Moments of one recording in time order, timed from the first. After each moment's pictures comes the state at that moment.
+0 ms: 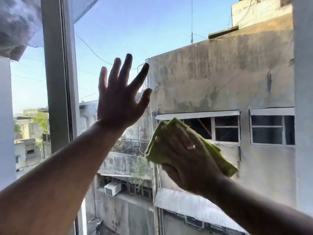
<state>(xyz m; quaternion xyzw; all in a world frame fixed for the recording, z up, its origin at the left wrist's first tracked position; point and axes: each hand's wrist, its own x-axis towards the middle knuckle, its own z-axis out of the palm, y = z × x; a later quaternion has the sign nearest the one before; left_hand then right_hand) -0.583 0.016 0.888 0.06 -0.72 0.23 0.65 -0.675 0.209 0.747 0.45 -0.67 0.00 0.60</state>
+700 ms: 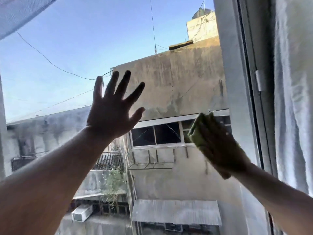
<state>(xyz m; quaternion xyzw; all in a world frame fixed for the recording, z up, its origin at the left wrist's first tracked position) -0.628 0.105 0.904 0.00 -0.75 0.33 0.57 -0.781 0.406 0.760 0.32 -0.71 0.08 0.62</state>
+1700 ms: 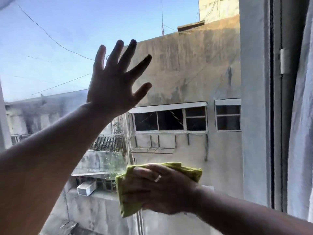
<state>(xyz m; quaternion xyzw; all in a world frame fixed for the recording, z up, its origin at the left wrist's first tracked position) -0.627 0.101 0.902 -0.03 -0.75 0.29 0.59 -0.703 0.266 0.677 0.60 -0.60 -0.16 0.51</state>
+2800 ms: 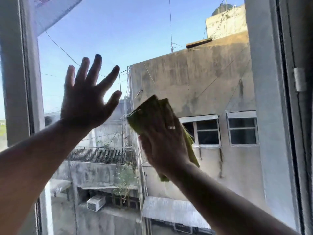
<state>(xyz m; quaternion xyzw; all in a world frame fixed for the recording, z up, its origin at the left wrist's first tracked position) -0.582 0.013 0.923 0.03 -0.72 0.26 0.64 -0.679 0.201 0.805 0.36 -0.67 0.18 0.63</state>
